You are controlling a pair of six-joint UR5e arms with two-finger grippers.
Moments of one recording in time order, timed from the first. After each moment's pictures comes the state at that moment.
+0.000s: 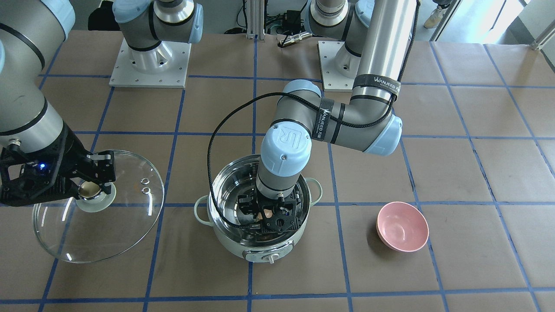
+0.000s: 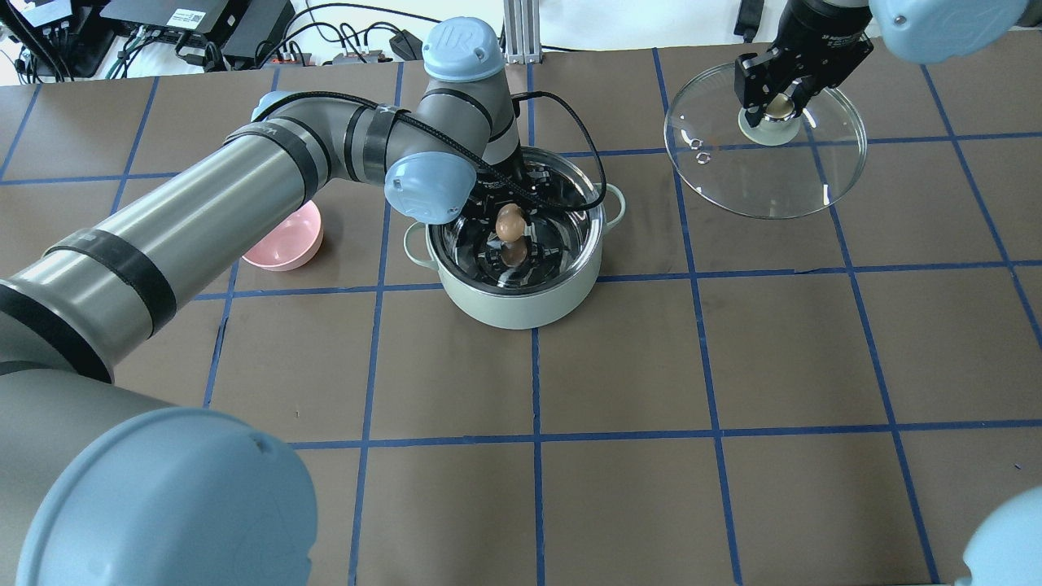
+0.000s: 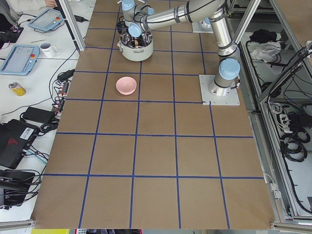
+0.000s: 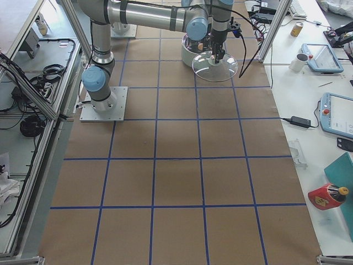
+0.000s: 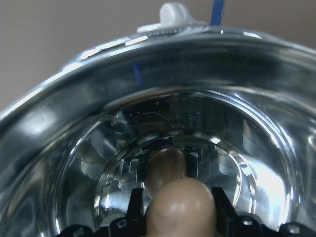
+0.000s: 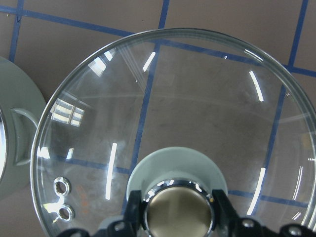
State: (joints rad) left arm -1.87 -2.14 -1.46 -1.09 1.49 -0.42; right arm 1.48 -1.31 1.41 -1.74 -1.57 -0.30
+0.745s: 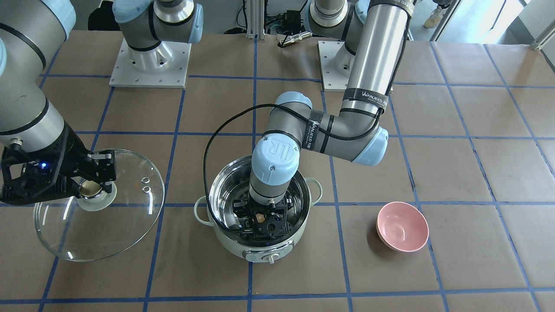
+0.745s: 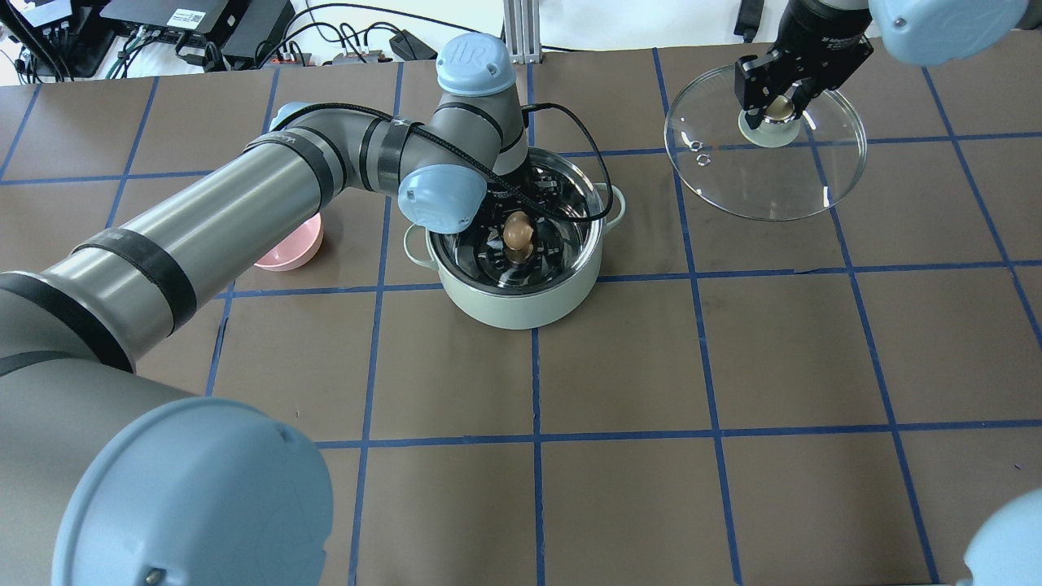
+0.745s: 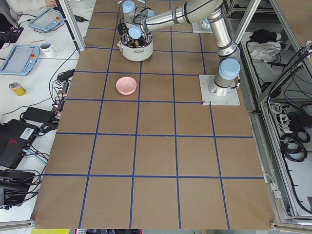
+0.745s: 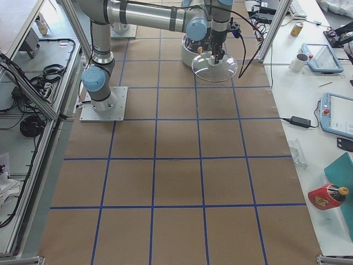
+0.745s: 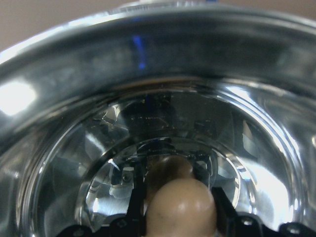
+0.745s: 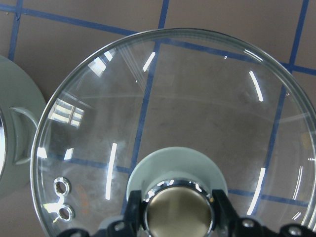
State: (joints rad) left arm -1.88 -2.17 -1.47 -1.06 1.49 -0.42; right arm 1.48 -1.31 1.42 -1.74 -1.57 -0.30
